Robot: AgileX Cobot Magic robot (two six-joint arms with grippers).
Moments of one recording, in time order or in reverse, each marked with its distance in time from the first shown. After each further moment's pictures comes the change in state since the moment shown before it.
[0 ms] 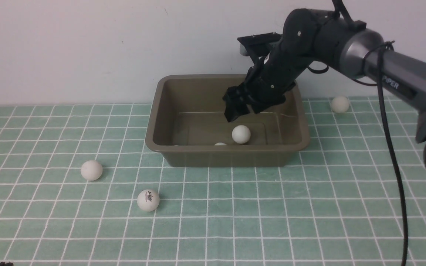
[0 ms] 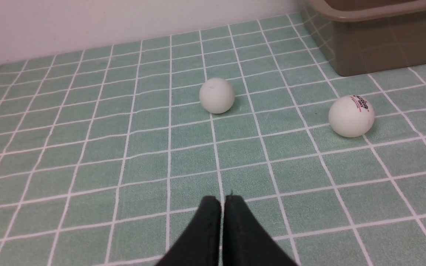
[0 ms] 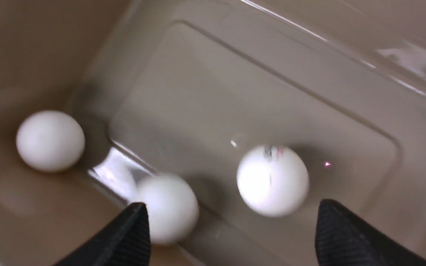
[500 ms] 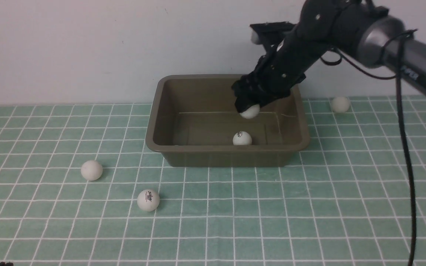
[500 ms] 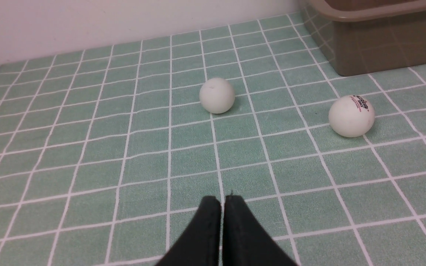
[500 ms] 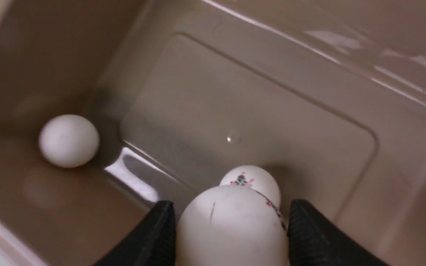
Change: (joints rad) right arm -0.037 -0.036 0.000 0.038 0.044 -0.012; left arm 0.000 0.000 0.000 0.000 0.000 0.000
